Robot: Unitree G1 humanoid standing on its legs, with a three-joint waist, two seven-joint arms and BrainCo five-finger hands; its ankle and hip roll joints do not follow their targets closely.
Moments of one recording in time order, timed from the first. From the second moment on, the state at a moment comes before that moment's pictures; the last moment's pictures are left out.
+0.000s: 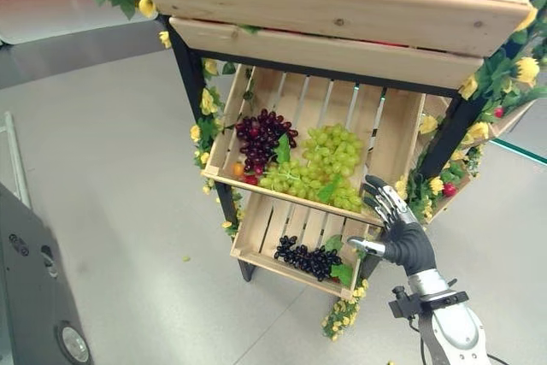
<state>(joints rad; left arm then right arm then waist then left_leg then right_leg) 0.09 0.18 -0.06 1.20 -0.14 -0.08 0.15 0.38 -0.44 -0.07 -0.43 0.39 -0.19 0.17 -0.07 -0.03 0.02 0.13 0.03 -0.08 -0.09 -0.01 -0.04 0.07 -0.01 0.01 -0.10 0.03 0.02</state>
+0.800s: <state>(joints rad) 0.07 0.15 -0.09 1.21 -0.12 -0.08 0.14 0.52 -0.40 -0.13 -0.34 0.33 -0.15 0.15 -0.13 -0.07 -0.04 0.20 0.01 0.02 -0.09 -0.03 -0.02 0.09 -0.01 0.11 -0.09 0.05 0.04</state>
